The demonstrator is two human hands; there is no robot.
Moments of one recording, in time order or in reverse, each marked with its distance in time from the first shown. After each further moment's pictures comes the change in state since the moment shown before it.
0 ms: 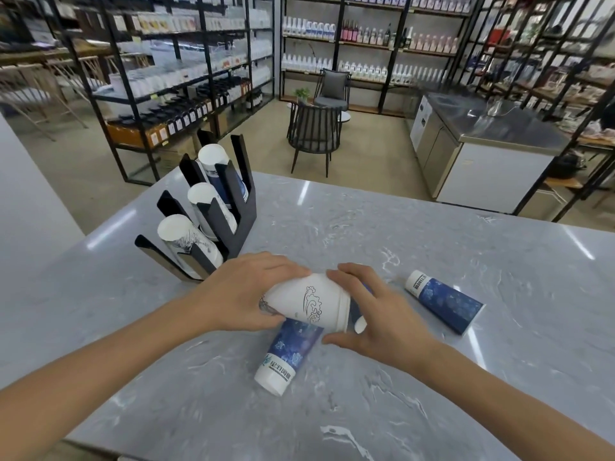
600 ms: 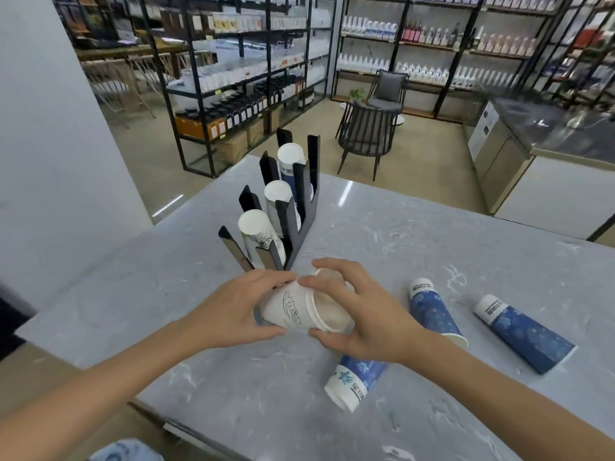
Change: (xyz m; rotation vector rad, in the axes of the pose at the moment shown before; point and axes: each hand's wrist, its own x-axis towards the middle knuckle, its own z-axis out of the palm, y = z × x) left_hand -0.111 -0.070 -0.002 -0.207 0.057 -0.306; right_hand 0.088 -0.076 0.056 0.169 -0.031 -0.407
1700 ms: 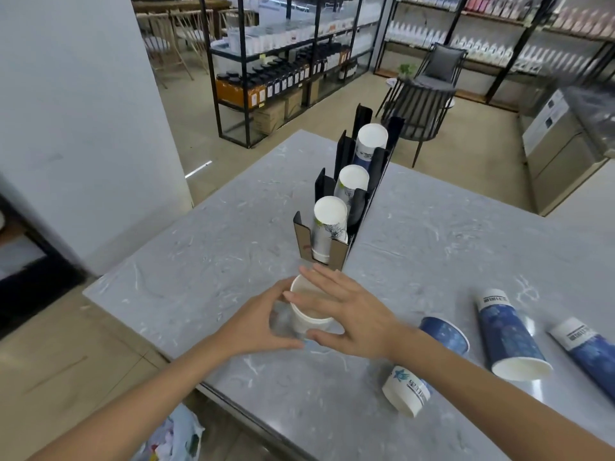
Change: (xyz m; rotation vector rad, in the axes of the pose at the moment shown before) left_hand -0.071 -0.118 0.048 -0.301 0.090 -0.254; right_hand 0.079 0.005 0.129 0.005 -0.209 -0.161
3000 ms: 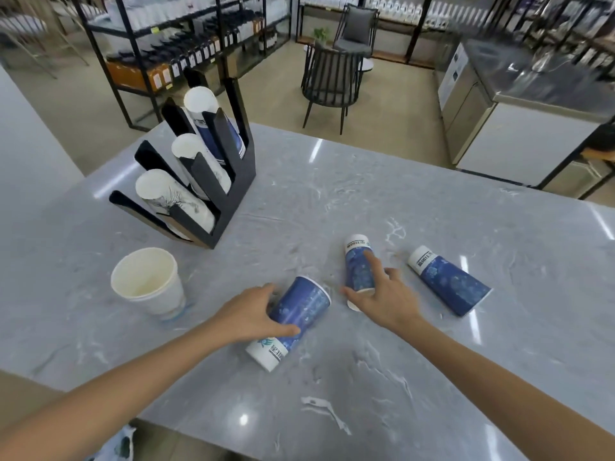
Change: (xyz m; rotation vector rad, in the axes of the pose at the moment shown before) left_hand 0.080 0.164 0.174 0.302 -0.437 -0.387; right_hand -0.273 0.094 -0.072 0.056 0.017 1.292
